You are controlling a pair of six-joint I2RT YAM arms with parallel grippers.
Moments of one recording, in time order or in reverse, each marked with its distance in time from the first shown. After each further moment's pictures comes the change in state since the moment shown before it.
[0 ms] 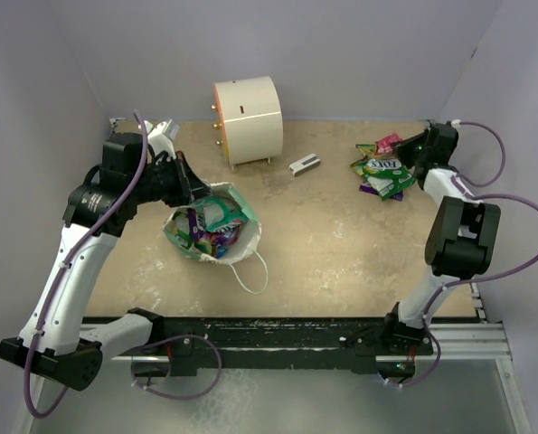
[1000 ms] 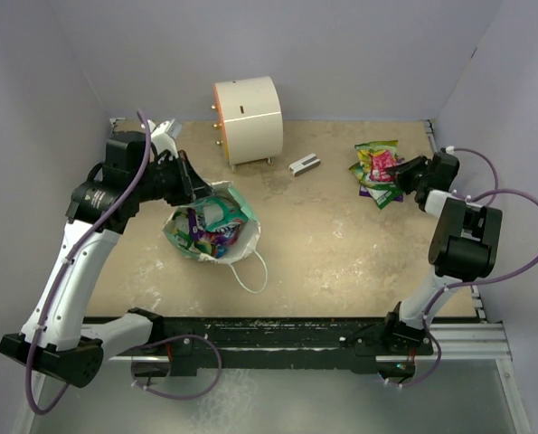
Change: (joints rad) left arm 0.000 0.024 0.000 0.006 0.003 0.001; right arm -0.085 0.003 -0.267 0.181 -0.187 -0.061
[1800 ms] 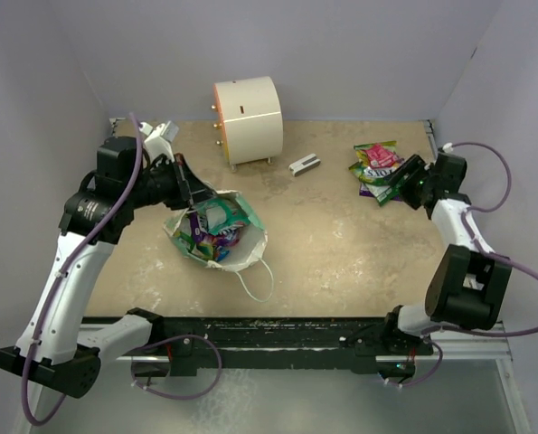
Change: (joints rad) left arm 0.000 -0.070 -0.018 0.030 0.054 -0.031; right arm 0.014 -0.325 0.005 -0.469 0.074 -0.274
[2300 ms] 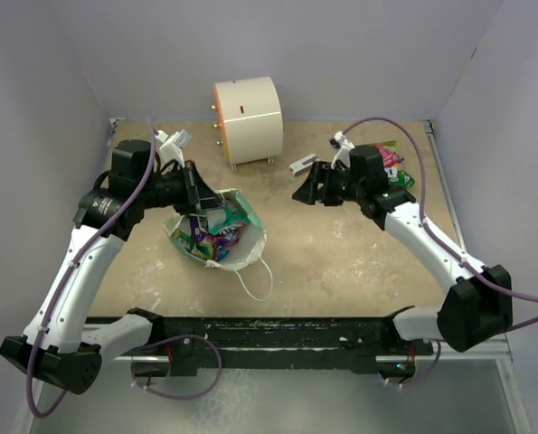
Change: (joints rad) left arm 0.000 0.026 -0.099 0.064 0.140 -0.026; right arm 0.637 -0.158 0.008 -0.105 -0.080 -0.091
